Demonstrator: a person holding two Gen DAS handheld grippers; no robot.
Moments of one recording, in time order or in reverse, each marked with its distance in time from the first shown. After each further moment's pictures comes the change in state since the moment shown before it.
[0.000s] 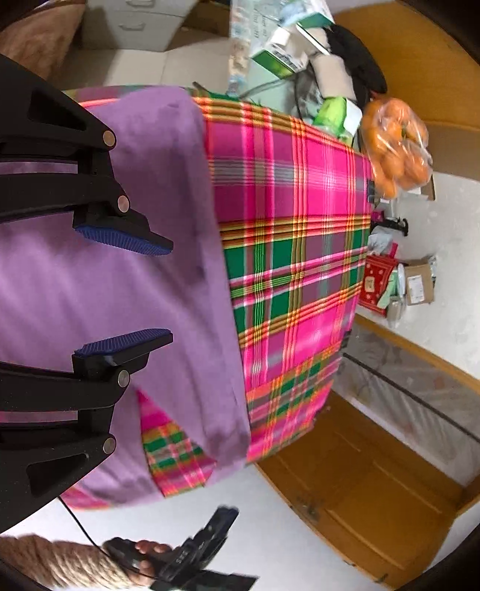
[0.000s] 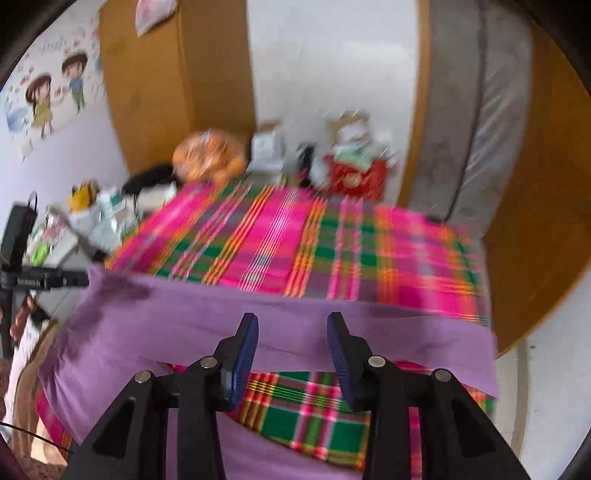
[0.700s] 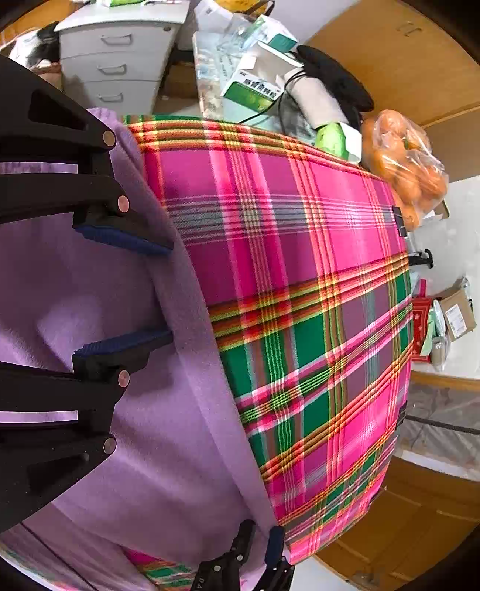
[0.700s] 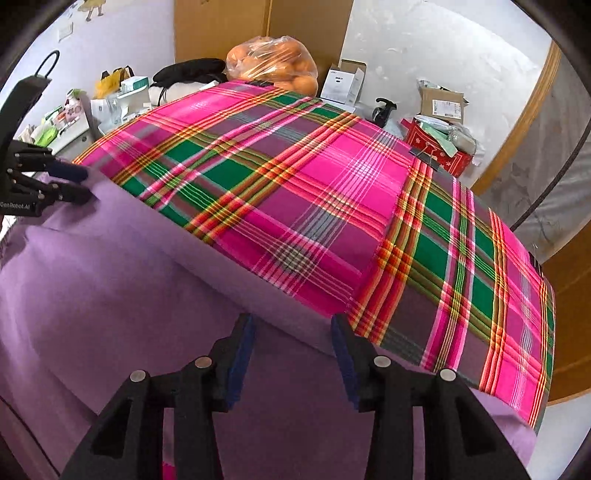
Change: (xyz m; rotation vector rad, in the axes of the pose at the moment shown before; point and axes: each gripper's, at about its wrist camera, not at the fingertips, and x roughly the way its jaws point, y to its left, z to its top) left arm 0.100 0.031 0.032 0.127 0.109 0.329; right arm 0.169 0.056 0.010 -0.343 0.189 0.056
